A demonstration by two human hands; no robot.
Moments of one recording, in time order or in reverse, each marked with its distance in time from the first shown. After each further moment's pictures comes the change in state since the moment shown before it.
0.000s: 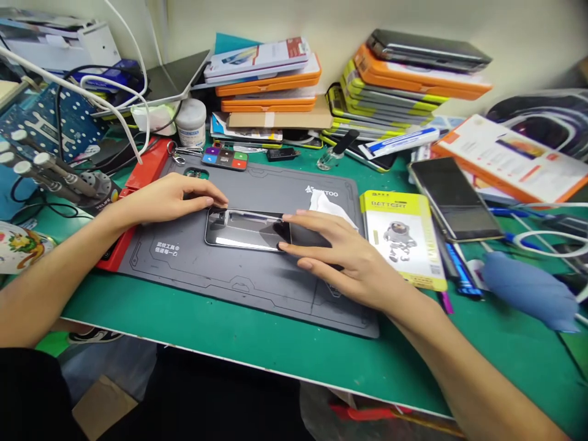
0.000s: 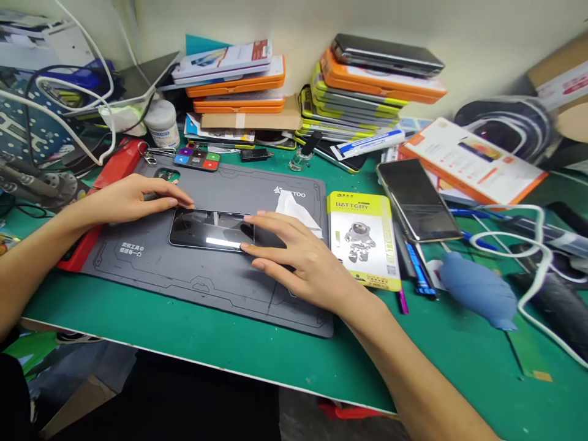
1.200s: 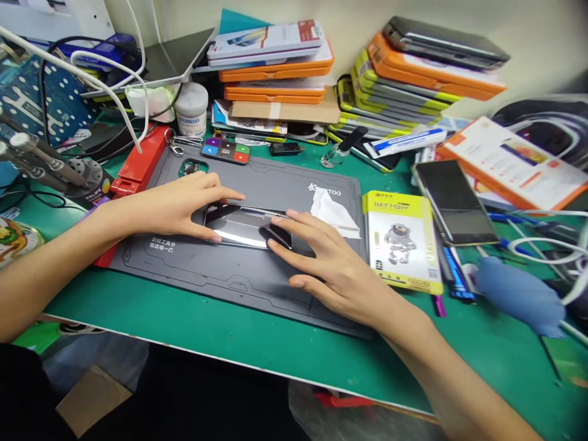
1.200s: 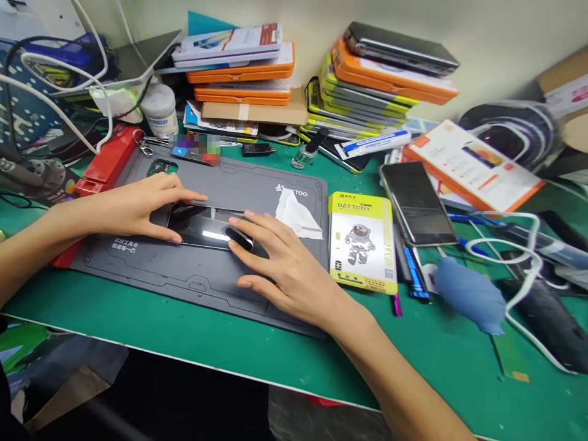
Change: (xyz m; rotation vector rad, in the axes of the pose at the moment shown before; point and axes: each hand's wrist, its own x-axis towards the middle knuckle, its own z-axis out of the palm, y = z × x) left_hand 0.000 0.004 0.017 0.233 -0.100 0.140; right_hand 0.002 -0.017 0.007 -0.060 -0.135 -0.029
